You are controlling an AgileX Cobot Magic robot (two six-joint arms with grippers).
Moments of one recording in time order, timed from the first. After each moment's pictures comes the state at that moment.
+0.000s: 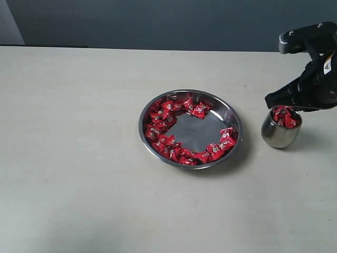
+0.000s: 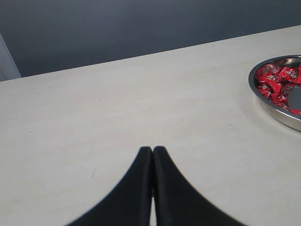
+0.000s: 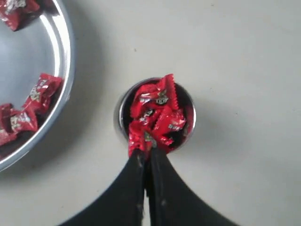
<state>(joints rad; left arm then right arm) -0.11 0.00 0.00 0.14 0.32 -0.06 0.25 1.45 -0.91 -0.23 0.67 0.15</state>
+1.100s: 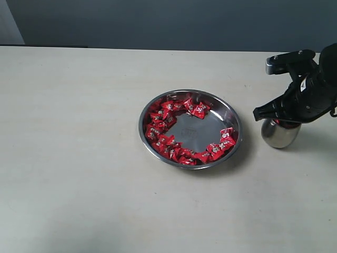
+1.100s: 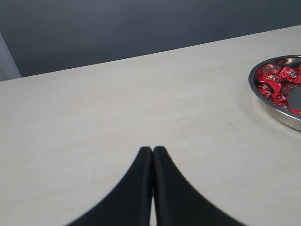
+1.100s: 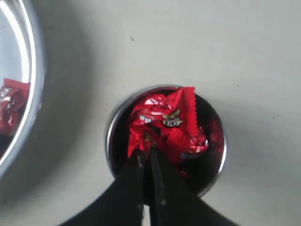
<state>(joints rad) -0.11 0.00 0.00 0.14 0.32 -0.06 0.20 1.67 -0.91 -0.20 0.52 0.15</state>
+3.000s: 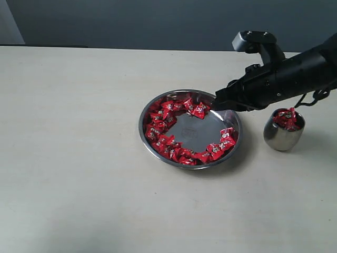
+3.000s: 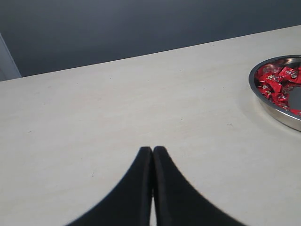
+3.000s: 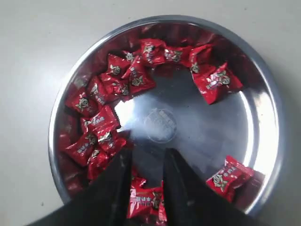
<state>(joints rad) -0.11 0.00 0.00 0.14 0.32 -0.06 0.21 1.67 -0.94 1.04 0.61 -1.06</state>
